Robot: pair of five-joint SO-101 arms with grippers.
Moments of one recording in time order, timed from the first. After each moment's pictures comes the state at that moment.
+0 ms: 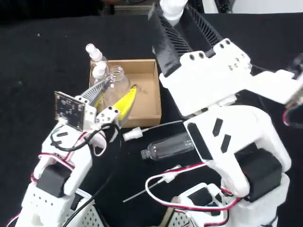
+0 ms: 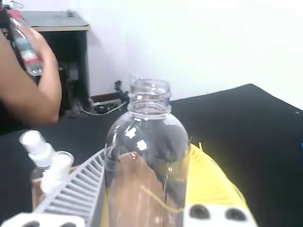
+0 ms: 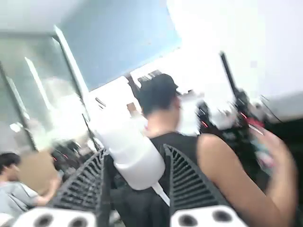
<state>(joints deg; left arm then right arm) 18.7 -79.0 58.9 32.4 1.4 -26.5 -43.8 -6.3 42.8 -22.5</state>
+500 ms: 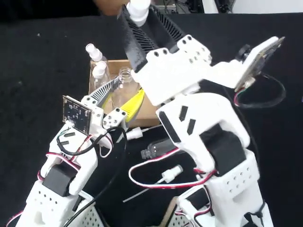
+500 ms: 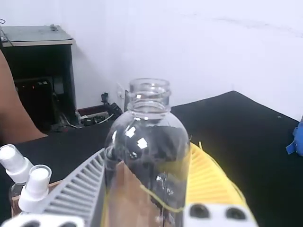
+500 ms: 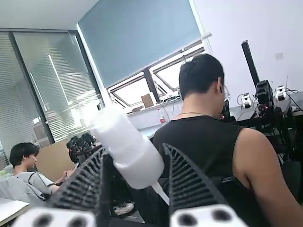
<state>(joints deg) 22.1 -78.9 63.0 24.5 1.3 -31.2 -44.1 10.4 25.5 -22.5</state>
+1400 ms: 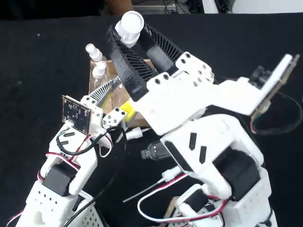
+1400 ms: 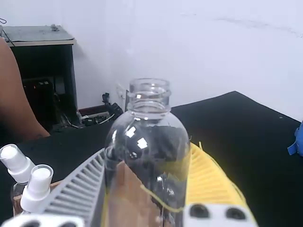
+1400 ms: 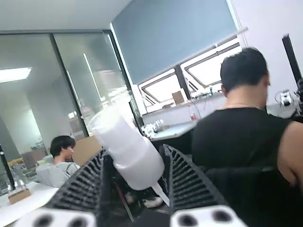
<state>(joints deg) 21.9 -78.9 63.0 24.5 1.3 -38.9 -48.5 7.0 32.4 -22.5</state>
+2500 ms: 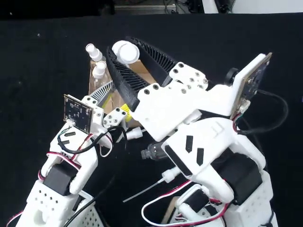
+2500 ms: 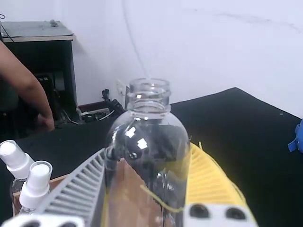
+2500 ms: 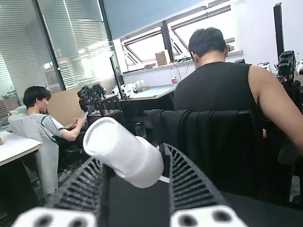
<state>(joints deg) 21.9 -78.8 63.1 24.5 1.3 -38.9 -49.6 7.8 43.7 -14.7</state>
